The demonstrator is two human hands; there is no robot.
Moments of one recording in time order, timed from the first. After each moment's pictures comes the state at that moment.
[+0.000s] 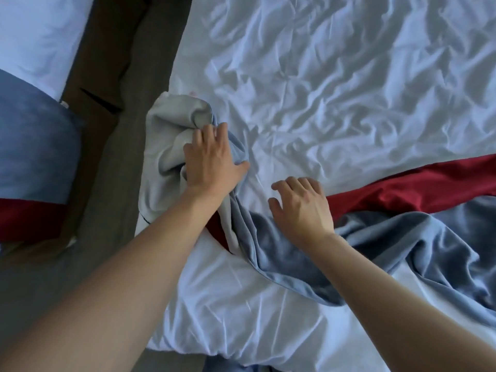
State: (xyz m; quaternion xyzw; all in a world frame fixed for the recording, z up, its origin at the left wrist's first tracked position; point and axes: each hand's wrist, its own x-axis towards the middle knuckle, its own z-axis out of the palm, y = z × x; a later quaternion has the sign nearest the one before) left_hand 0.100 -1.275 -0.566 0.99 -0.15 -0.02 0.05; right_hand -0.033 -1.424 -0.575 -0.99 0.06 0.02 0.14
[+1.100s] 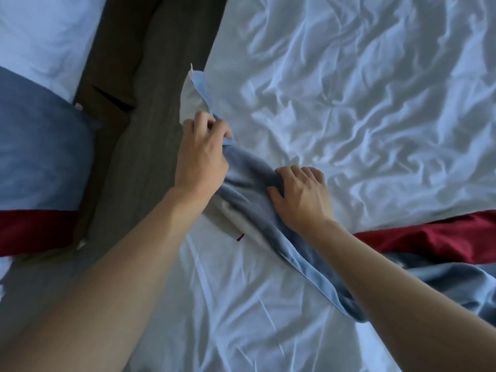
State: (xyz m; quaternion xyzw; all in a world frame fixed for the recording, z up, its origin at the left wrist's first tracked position) left_hand 0.197 -1.201 -0.558 0.96 -0.19 0.04 0.19; right_hand 0.094 -1.380 -0.581 -0.98 0.07 0.06 0.15
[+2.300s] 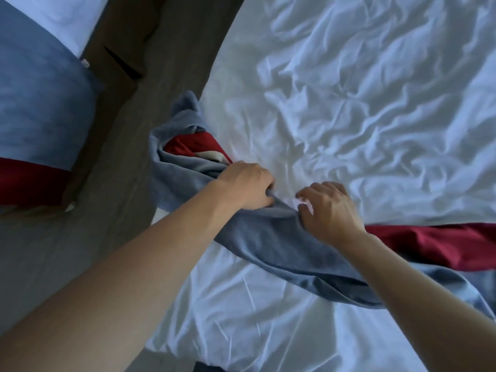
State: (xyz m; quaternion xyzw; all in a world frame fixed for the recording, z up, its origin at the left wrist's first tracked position) left_hand 0.137 -1.251 -0.576 0.88 -0.33 -0.32 0.08; right_hand 0.039 -1.436 -0.579 -0.98 -0.04 0.15 0.14
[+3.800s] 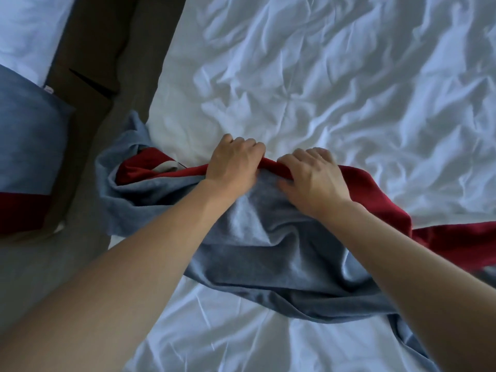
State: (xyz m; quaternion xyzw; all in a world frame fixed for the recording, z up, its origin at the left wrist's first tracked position) left_hand 0.167 -1.354 -0.594 0.95 -0.31 -0.10 0.03; right_hand 0.095 -1.524 -0.582 -0.99 -0.06 0.06 0.12
